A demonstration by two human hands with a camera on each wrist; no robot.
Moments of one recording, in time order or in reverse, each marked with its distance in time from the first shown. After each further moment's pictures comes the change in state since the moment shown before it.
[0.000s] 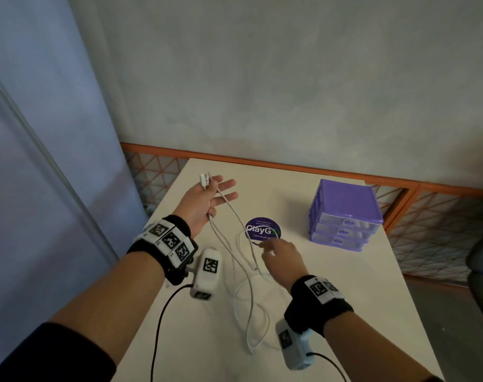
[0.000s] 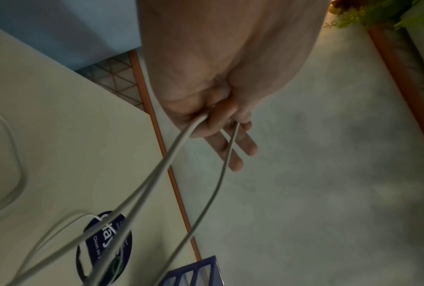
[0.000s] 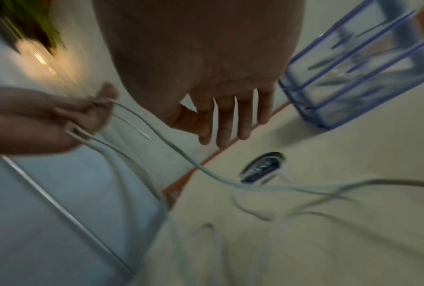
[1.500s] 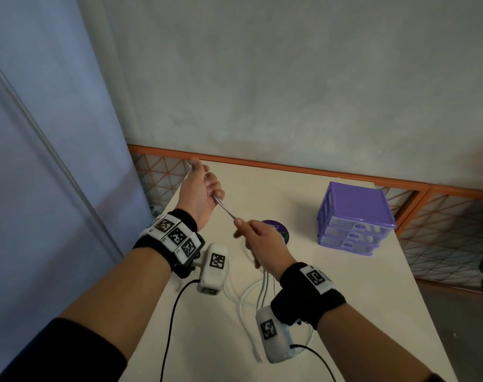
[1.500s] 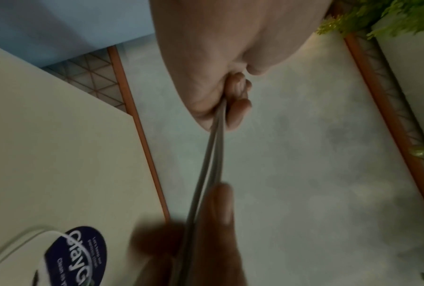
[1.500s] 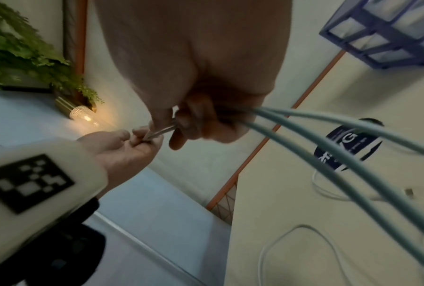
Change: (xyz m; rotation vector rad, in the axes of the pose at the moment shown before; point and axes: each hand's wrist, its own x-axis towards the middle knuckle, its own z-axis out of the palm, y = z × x) left_hand 0.007 0.014 0.007 -0.311 0.145 0.073; right_hand -0.005 -0.059 -0.004 0.596 -0.114 -0.093
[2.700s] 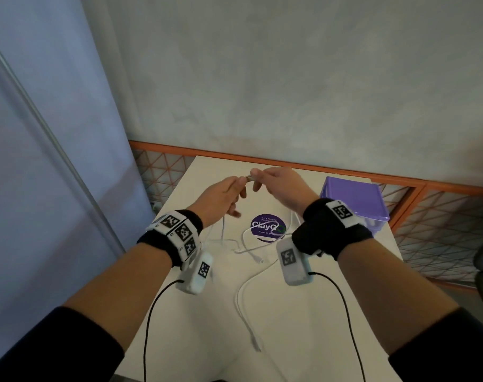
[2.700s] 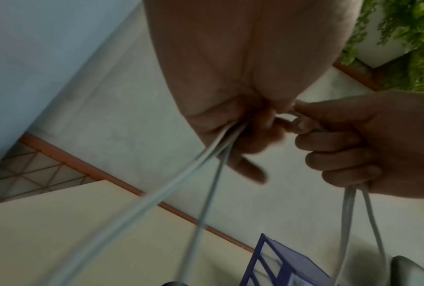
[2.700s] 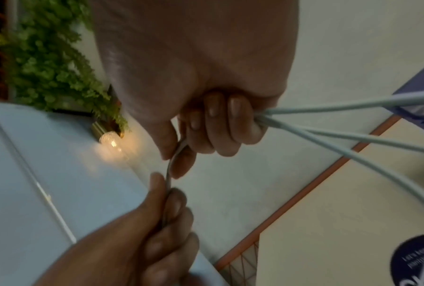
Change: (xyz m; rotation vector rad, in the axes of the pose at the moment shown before) left_hand -0.039 -0.018 0.006 1.177 -0.381 0.213; right_hand 0.022 -0.079 -0.062 -0.400 0.030 -0.181
